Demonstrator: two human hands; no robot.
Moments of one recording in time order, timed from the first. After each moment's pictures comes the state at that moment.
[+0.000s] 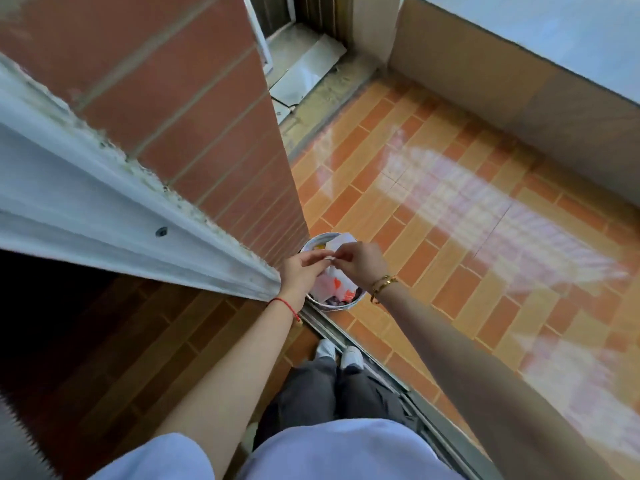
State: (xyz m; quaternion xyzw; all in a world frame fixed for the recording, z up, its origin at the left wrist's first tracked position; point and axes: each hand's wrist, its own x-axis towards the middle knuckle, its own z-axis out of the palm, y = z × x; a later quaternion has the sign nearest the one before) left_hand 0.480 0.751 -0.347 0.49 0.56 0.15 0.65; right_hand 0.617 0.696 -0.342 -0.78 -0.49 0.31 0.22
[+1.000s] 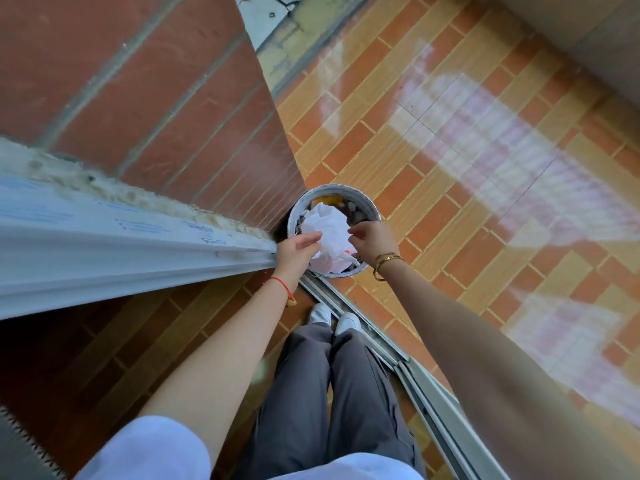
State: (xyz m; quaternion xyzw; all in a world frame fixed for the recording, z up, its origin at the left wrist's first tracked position) left_hand 0.484 0.773 -0.530 0.45 0.62 0.08 0.64; right_hand 0.652 0.717 -0.548 -0.82 -0.38 0.41 0.13
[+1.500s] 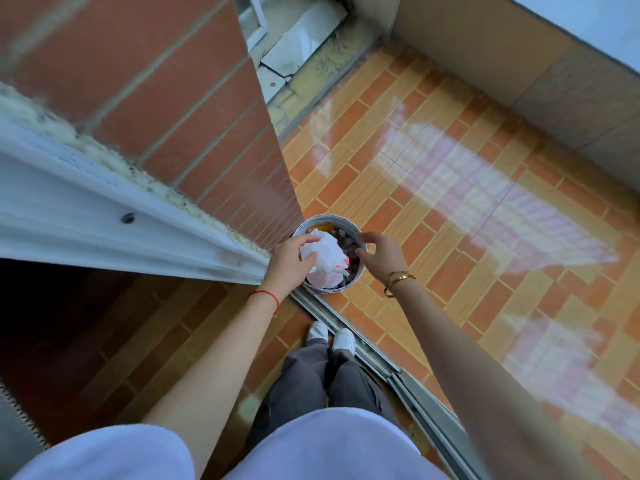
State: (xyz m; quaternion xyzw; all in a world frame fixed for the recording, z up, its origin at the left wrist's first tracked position) left_hand 0.469 0.762 -0.363 0.75 0.48 0.02 0.46; right_hand 0.653 0.669 -0.380 -0.83 -0.37 0.37 0.19
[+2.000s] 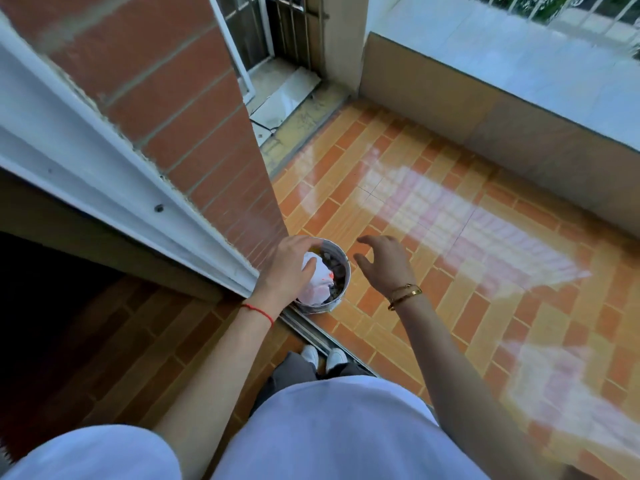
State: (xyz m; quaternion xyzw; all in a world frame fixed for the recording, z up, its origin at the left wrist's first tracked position) left_hand 0.463 0.696 -0.246 0.88 0.35 0.06 0.30; right_hand 0.637 0.586 -0.254 -0.85 -0.45 0.21 0.17
